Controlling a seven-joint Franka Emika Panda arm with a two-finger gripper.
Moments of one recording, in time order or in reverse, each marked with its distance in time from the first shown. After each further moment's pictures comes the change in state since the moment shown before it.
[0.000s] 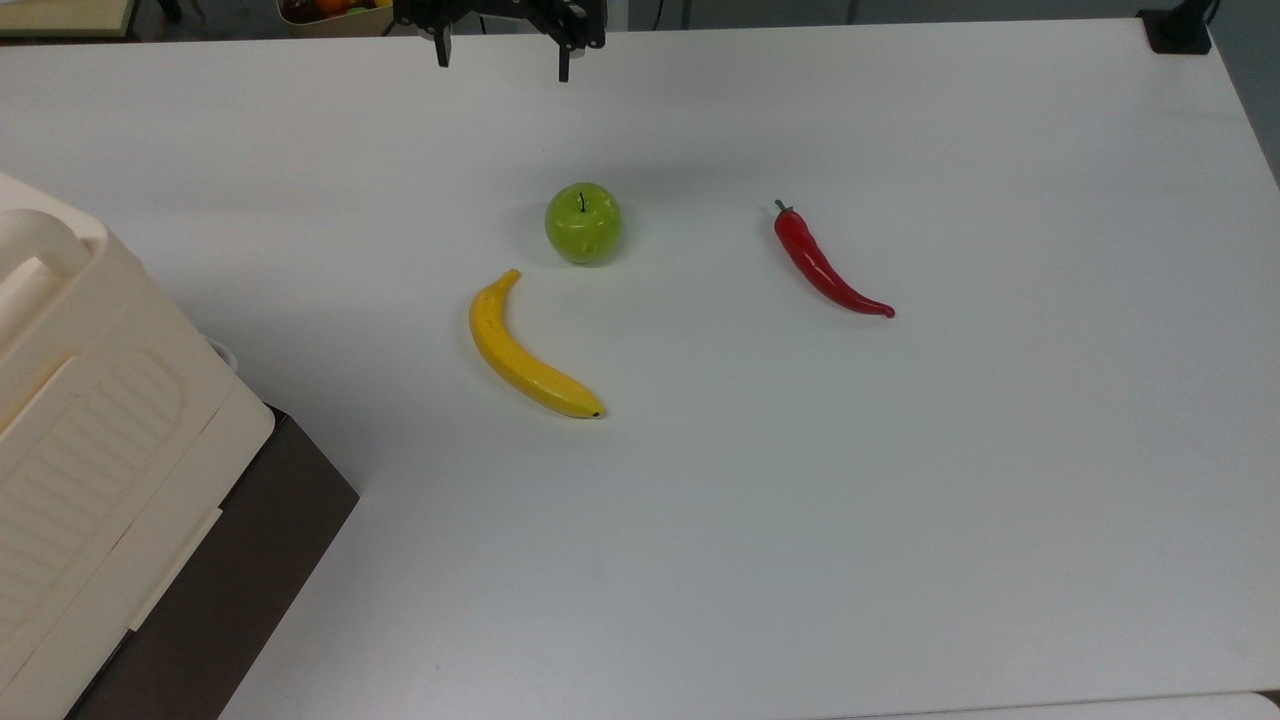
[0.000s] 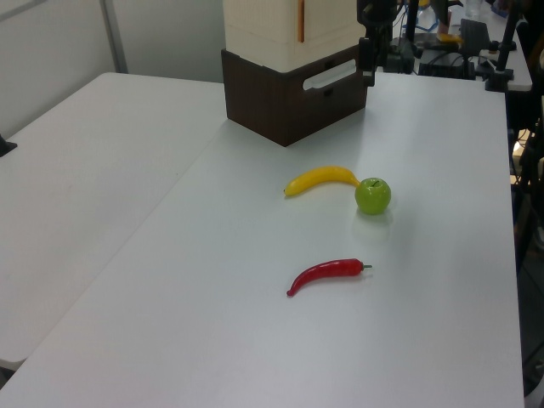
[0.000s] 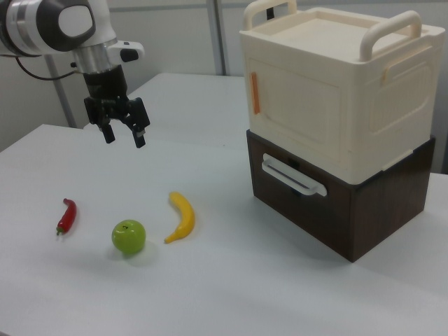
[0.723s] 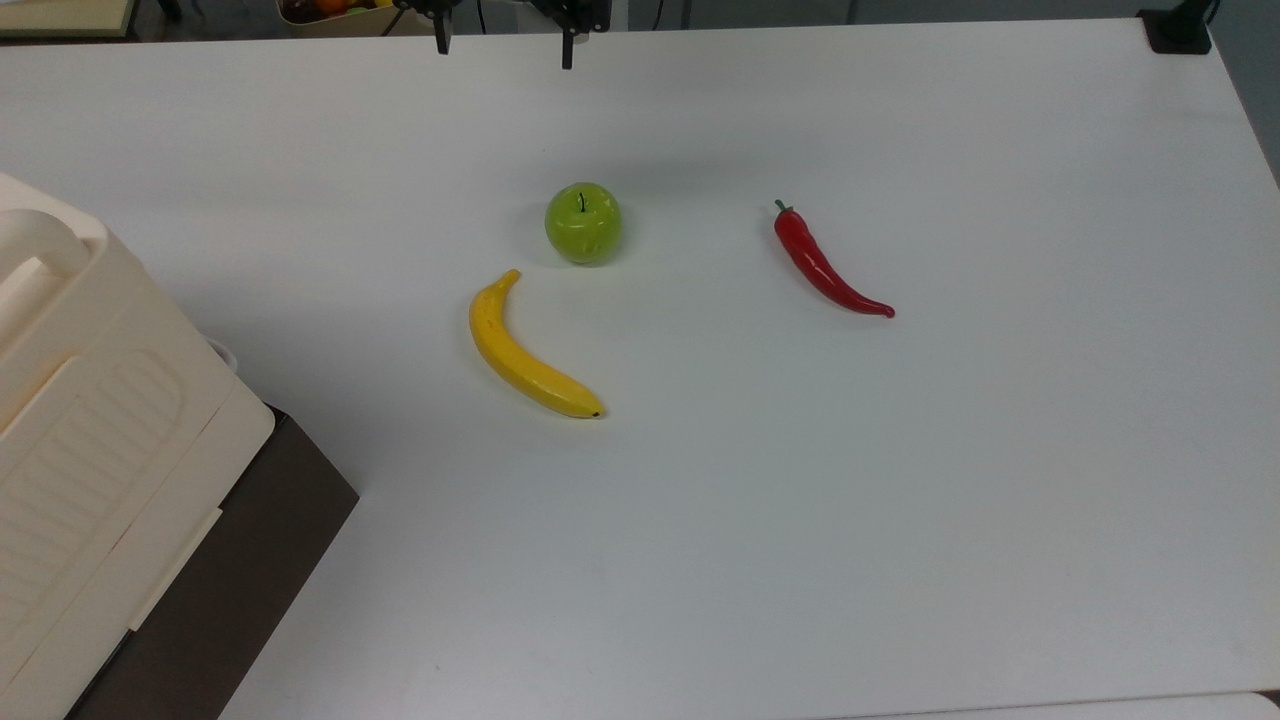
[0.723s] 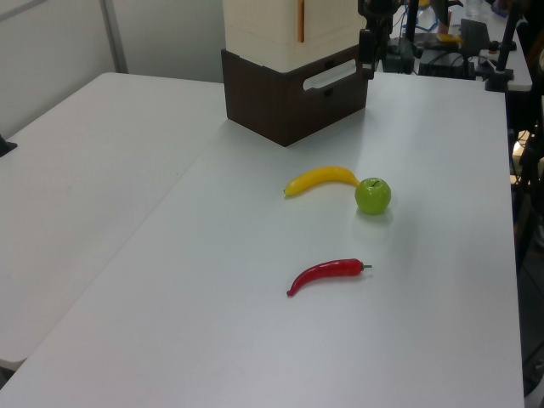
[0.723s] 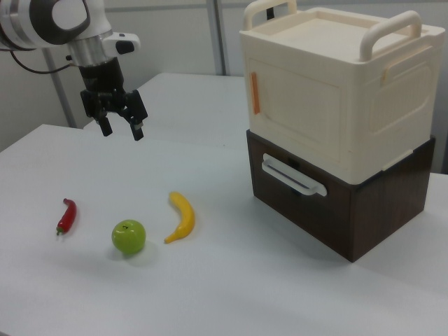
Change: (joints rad) arm 0.000 -0.011 0.004 0.019 0.000 -0.002 0.000
